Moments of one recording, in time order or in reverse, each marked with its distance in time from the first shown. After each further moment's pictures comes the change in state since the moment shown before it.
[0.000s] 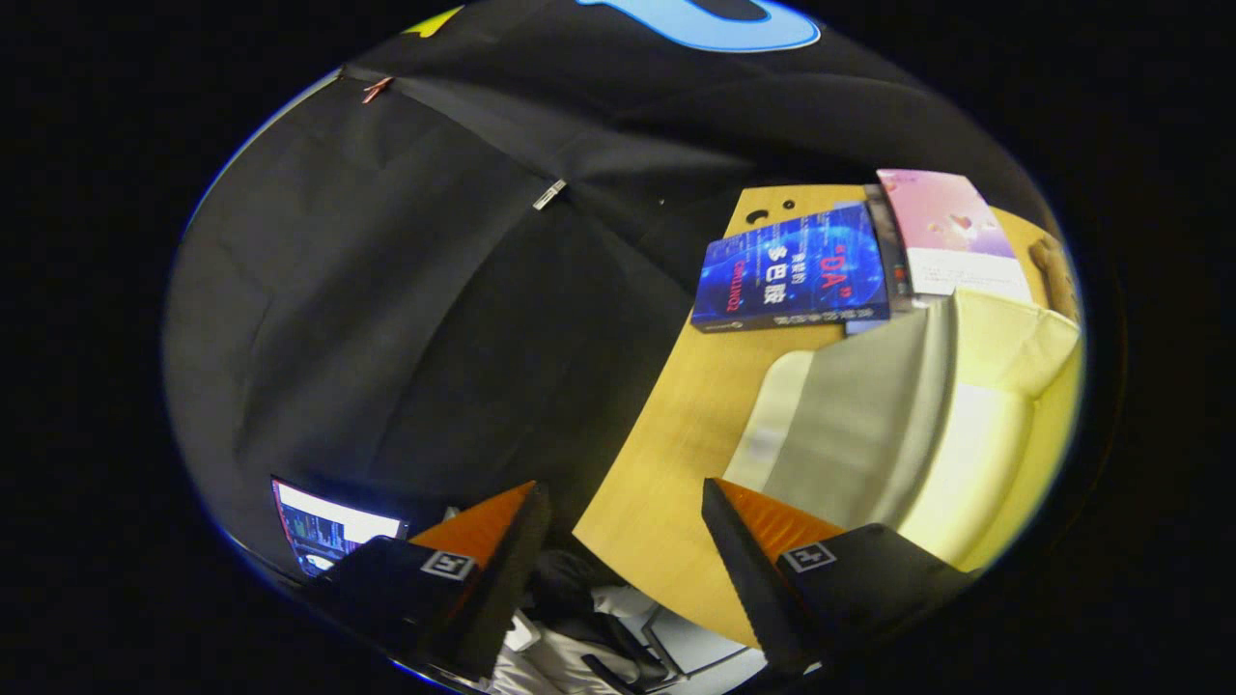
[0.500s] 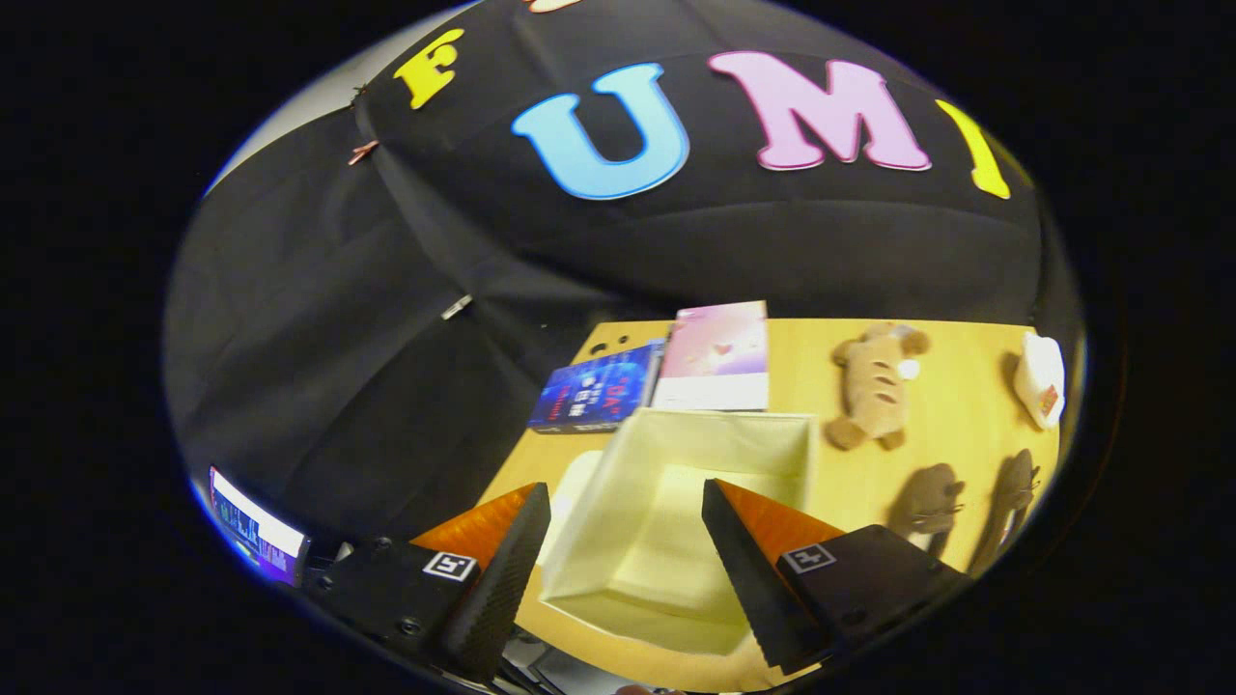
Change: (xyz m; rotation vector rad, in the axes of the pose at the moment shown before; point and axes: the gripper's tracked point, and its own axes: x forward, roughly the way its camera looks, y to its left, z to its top) arm -0.203 -0.172 0.034 -0.066 -0.347 -0.311
